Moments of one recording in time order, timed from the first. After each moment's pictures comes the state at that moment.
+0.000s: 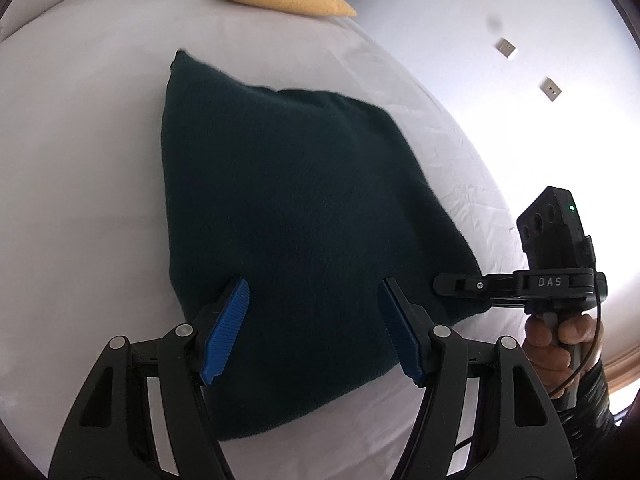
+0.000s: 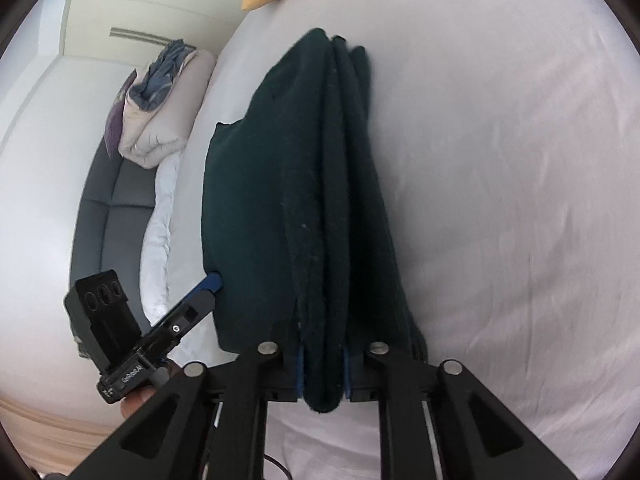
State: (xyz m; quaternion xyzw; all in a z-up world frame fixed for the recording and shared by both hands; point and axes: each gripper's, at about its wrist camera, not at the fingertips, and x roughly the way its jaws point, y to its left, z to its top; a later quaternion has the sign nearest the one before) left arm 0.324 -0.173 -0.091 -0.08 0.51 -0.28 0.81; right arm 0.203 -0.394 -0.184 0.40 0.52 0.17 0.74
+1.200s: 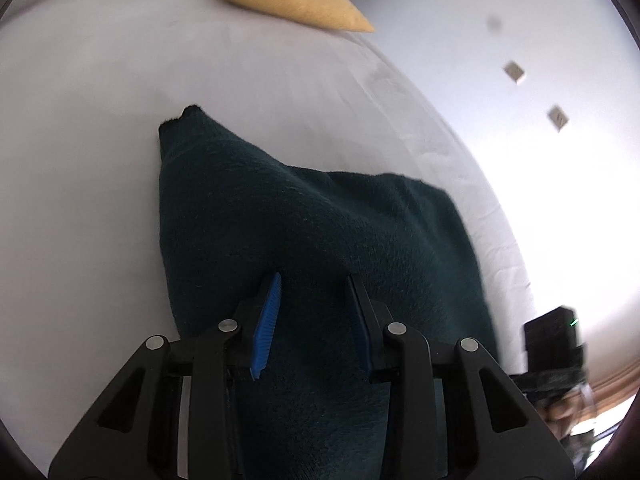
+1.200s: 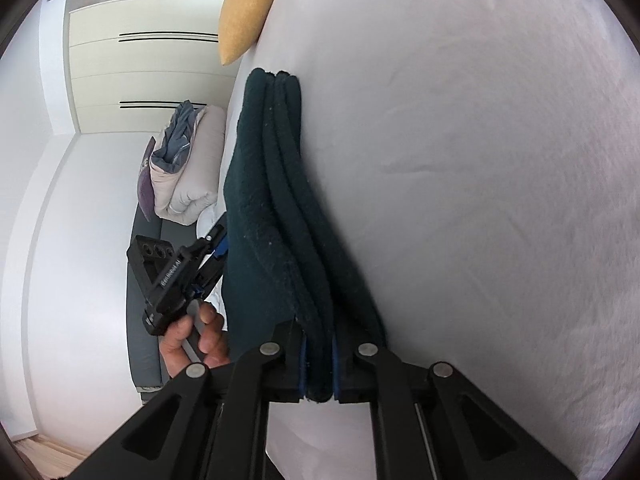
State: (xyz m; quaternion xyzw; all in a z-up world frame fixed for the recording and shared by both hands) left arm 0.422 -0.136 -0.118 -0.10 0.49 -0.29 0.82; right arm 0.173 -0.443 -0.236 0.52 0.45 0.18 0.70
